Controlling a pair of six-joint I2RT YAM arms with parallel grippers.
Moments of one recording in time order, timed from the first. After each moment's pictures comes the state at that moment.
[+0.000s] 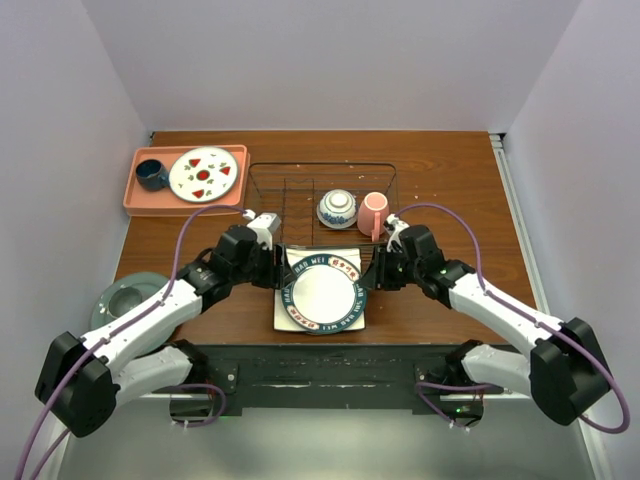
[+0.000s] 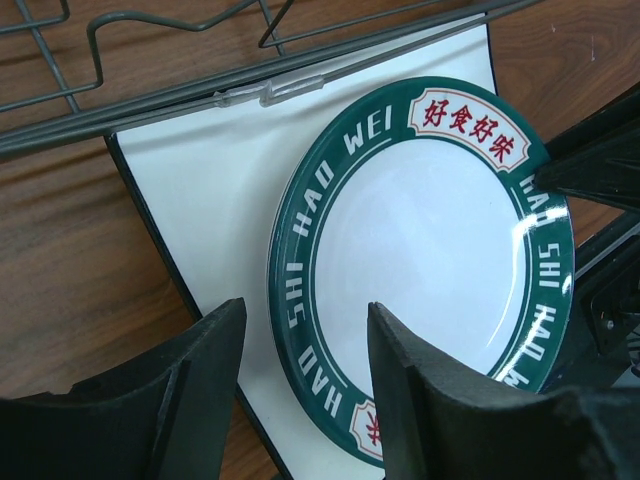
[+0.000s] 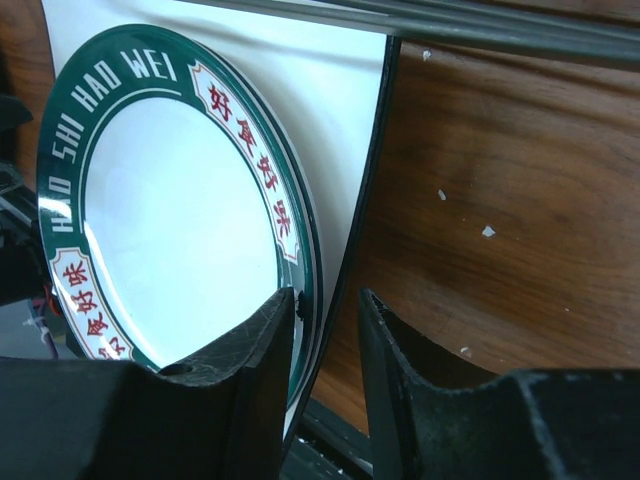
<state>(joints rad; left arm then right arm) -0.60 1.05 0.63 -0.28 0.16 -0.47 0.54 1.14 0.60 -0.24 -0.28 0.56</state>
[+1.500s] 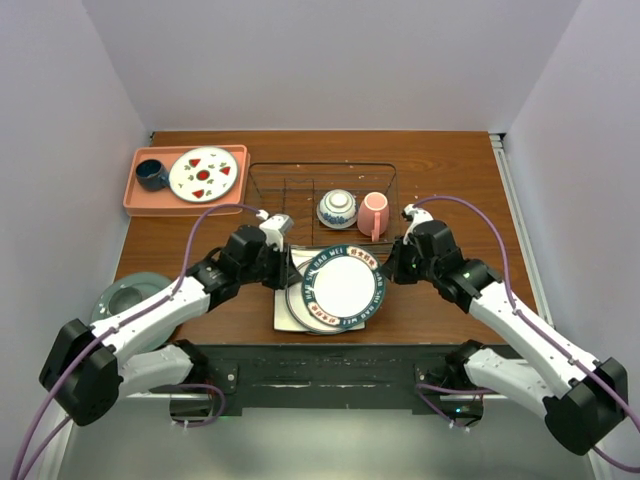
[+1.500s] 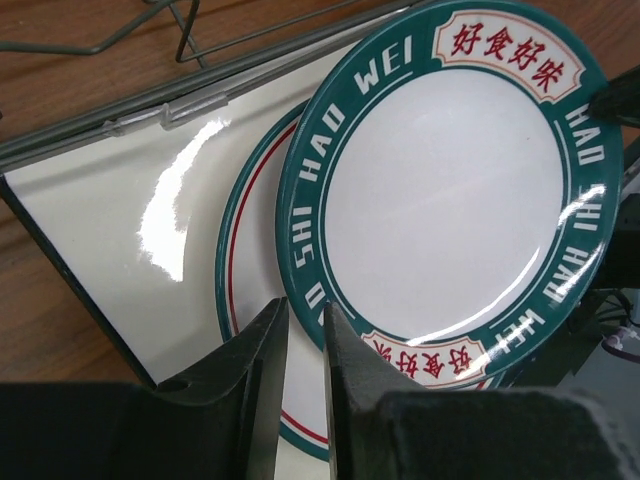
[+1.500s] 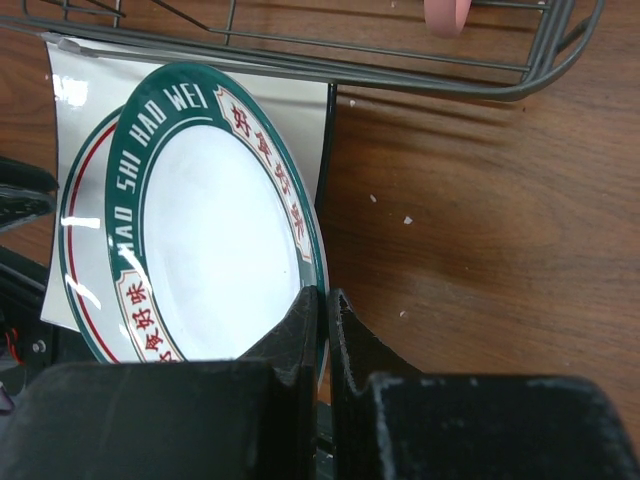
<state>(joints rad) -0.65 1.09 0.63 -0.19 0.21 -0.47 0.55 0.95 0.73 -0.51 -0.06 0.51</state>
